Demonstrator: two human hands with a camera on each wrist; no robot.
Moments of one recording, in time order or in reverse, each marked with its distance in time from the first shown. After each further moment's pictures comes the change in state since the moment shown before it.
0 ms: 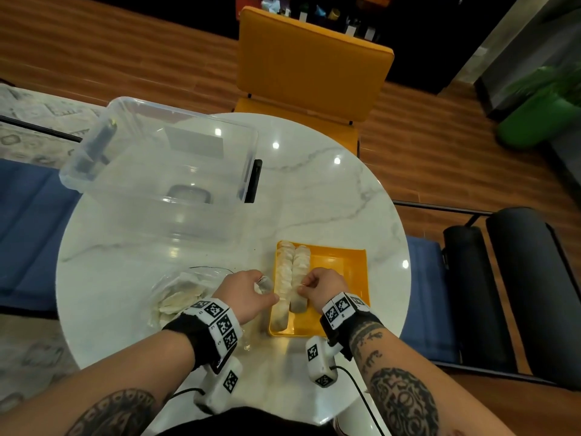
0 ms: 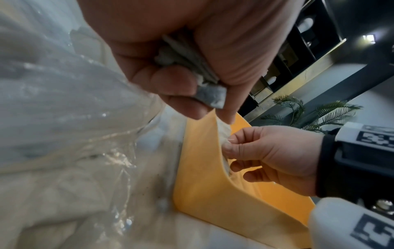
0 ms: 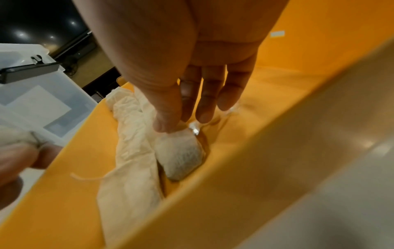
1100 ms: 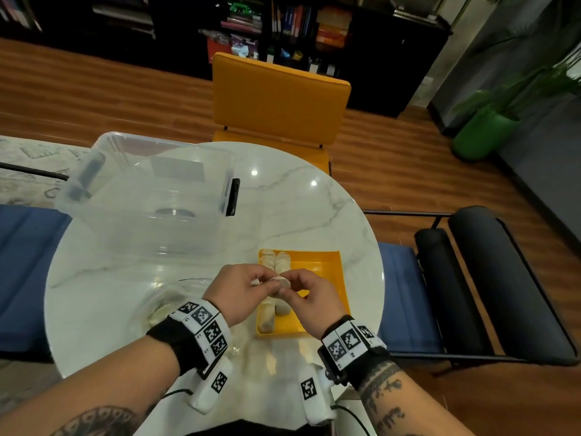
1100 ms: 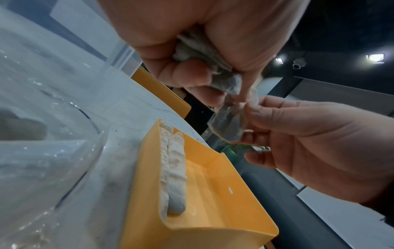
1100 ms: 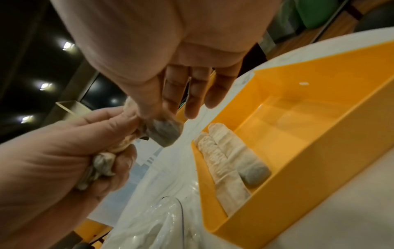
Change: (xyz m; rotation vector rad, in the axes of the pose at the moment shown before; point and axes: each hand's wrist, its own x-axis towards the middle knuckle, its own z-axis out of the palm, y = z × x) left_hand -0.037 0.036 -0.019 -0.290 0.078 0.411; right_hand -0.097 -0.010 -0.019 0.398 0.172 -0.382
